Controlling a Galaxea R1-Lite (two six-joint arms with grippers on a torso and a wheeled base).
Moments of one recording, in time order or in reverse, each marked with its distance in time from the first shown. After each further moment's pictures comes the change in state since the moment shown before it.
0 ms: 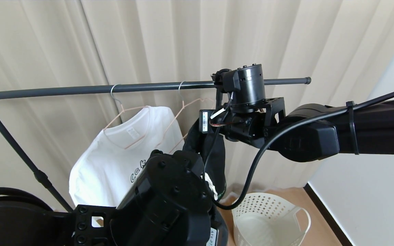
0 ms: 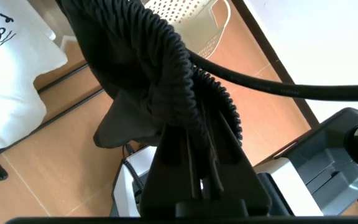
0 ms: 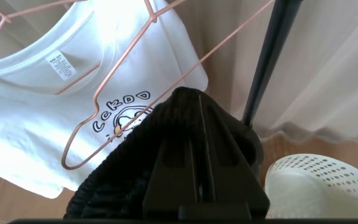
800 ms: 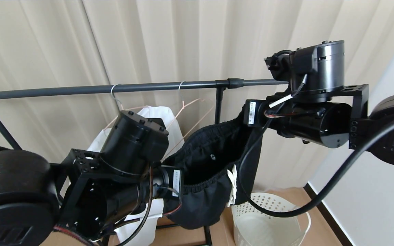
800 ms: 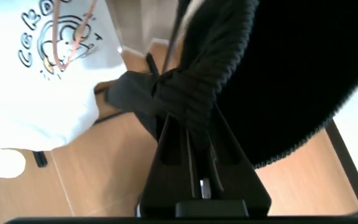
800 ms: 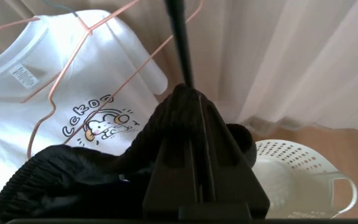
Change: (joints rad) left arm 0.273 0.024 -0.064 0.003 0.066 0.082; right arm -0.079 -0.286 0.266 0.011 -0.071 -0.007
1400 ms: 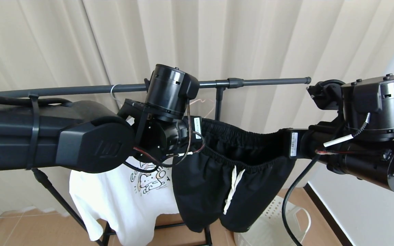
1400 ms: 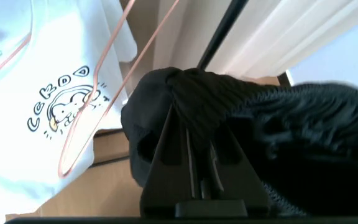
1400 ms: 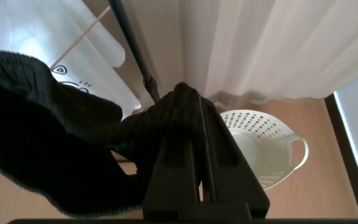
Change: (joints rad) left arm 0.075 0.236 -0.402 -0.004 0.090 0.010; right arm -0.044 -0.220 0.344 -0.013 -0.039 0.011
